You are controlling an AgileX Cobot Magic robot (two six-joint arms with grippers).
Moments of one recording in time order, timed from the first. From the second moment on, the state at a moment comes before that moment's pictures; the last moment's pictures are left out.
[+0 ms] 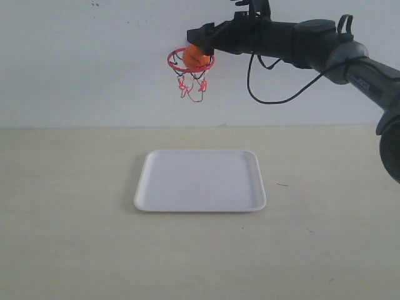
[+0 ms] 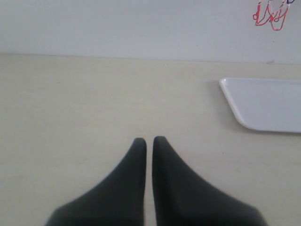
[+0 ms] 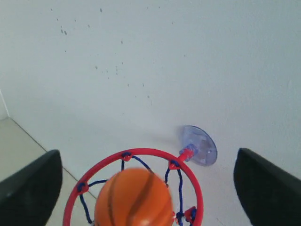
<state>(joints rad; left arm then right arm) 0.04 0.00 0.00 -0.14 0.31 0.09 0.26 2.52 -2.46 1.42 0.57 -1.37</state>
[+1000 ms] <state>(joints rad) 0.04 0.00 0.00 -0.14 0.31 0.09 0.21 2.52 -2.46 1.38 0.64 -0.95</state>
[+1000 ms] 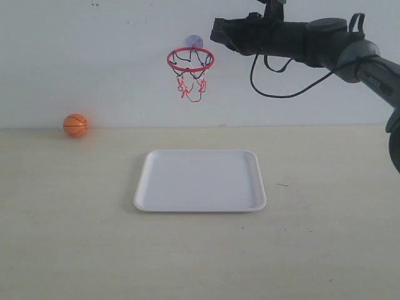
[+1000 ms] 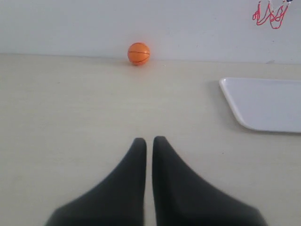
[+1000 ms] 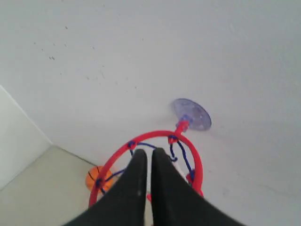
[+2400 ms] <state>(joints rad) 0.04 0.00 0.00 -0.14 0.31 0.09 0.01 1.48 -1.01 1.08 1.20 -0.75</state>
